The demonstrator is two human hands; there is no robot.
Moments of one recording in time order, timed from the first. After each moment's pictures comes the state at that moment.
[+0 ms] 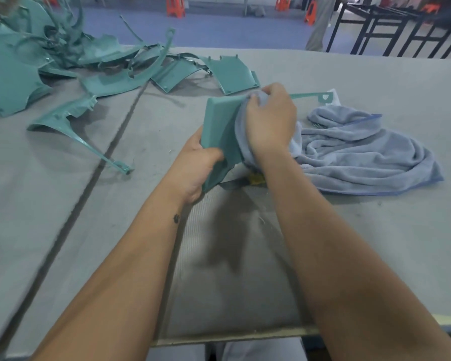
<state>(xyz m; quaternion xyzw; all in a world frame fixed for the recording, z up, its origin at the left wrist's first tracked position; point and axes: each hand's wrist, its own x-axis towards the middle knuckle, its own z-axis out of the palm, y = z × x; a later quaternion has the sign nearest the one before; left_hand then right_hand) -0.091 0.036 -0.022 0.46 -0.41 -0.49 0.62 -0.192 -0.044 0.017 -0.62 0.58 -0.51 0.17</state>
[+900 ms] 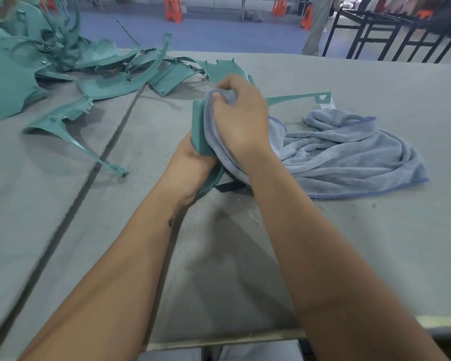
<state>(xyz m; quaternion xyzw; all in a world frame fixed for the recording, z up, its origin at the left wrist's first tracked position) -0.094 0.030 -0.020 0.51 -0.41 -0.44 0.61 -0.170 -0.012 0.037 -0.70 0.45 -0.50 0.25</state>
